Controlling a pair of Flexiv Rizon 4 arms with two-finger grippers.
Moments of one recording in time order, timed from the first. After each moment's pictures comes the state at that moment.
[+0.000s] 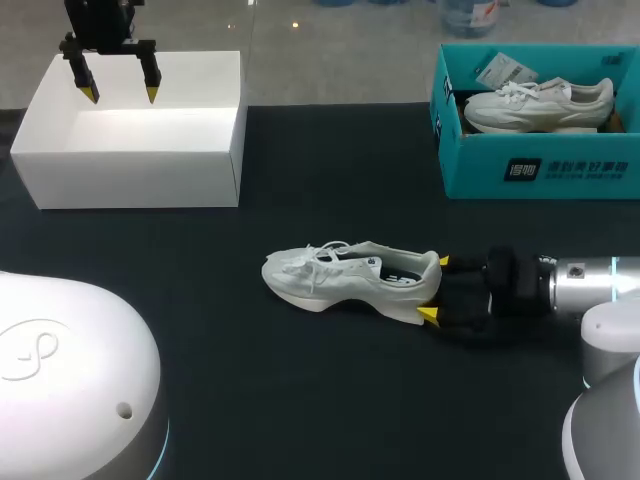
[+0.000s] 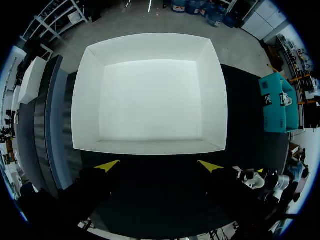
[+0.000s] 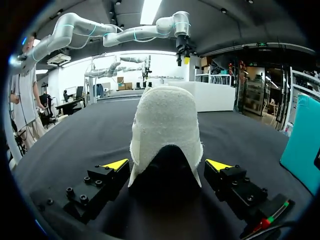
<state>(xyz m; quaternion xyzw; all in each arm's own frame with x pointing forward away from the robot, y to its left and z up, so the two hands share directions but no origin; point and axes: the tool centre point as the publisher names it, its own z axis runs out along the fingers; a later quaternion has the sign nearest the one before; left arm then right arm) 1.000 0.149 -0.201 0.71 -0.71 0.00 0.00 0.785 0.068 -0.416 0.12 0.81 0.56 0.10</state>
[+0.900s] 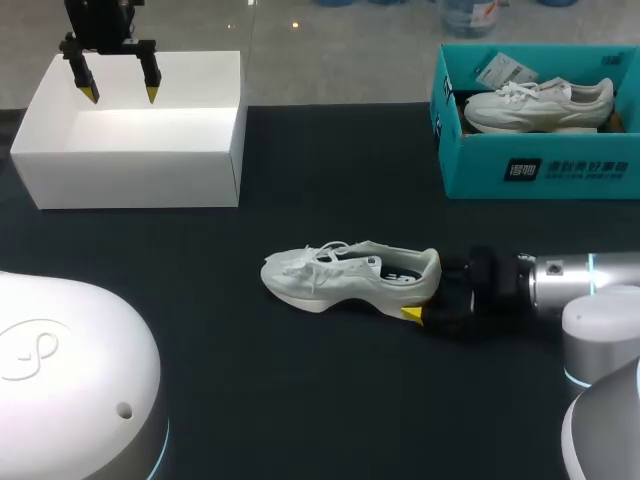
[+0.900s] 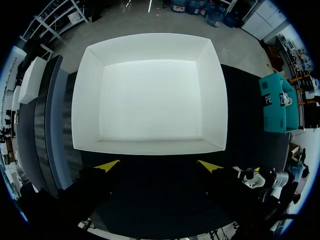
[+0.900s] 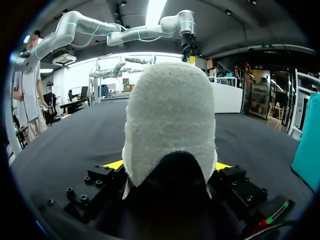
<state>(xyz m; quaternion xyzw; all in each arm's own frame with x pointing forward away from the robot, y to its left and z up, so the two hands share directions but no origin) 1.000 0.149 -0.201 0.71 -0.71 0.00 0.00 0.795 0.093 -0.429 0.10 0.81 0.57 0.09</state>
